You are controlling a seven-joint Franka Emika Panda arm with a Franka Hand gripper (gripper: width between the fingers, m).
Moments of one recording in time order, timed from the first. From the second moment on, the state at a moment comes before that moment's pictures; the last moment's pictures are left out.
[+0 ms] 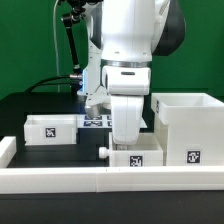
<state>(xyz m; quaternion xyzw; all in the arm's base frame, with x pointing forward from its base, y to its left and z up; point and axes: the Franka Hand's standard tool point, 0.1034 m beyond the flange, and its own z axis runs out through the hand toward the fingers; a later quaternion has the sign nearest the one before) 0.540 -0.004 0.011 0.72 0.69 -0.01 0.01</state>
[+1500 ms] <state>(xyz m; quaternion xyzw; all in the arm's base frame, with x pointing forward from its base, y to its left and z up) 0.543 -0.011 0.007 0.70 0.71 -0.03 0.02</state>
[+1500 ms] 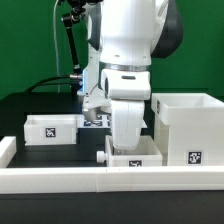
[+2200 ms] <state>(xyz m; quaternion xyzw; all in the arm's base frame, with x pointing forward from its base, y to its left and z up) 0.547 -0.010 0.010 0.71 0.70 -0.02 0.02</state>
